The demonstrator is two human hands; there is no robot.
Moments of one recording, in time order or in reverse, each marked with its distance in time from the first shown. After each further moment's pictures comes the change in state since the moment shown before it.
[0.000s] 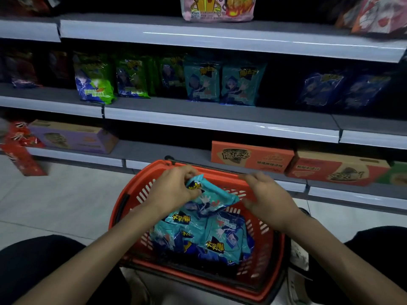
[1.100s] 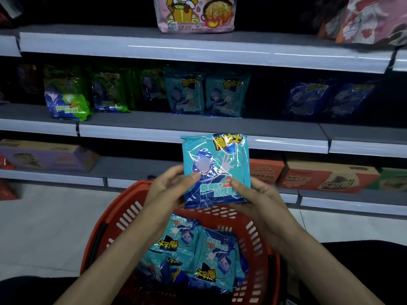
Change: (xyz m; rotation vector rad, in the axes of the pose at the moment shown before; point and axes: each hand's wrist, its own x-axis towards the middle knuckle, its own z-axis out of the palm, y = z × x) left_hand 0.023 0.045 0.000 -1.087 -0.046 -0.108; right_hand 0.018 -0.014 -0.026 1.610 0.105 0.368
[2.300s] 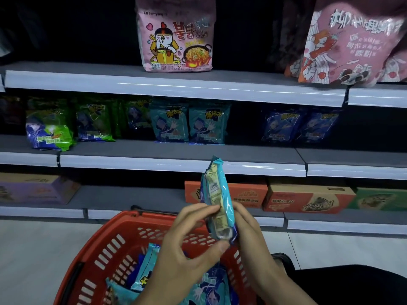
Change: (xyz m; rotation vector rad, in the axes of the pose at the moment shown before) left_hand -0.044 -0.003 0.054 0.365 -0.104 0.445; right_hand -0.018 -0.007 0.013 -0.085 0.102 -0.153
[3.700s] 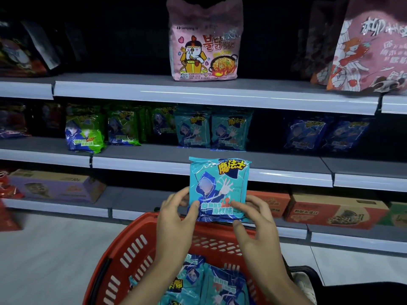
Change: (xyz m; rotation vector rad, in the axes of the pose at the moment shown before) left_hand 0.042 -0.045 -0.041 0.216 0.439 -0.108; right_hand 0.008 0.018 0.020 -0.516 0.091 -0.456
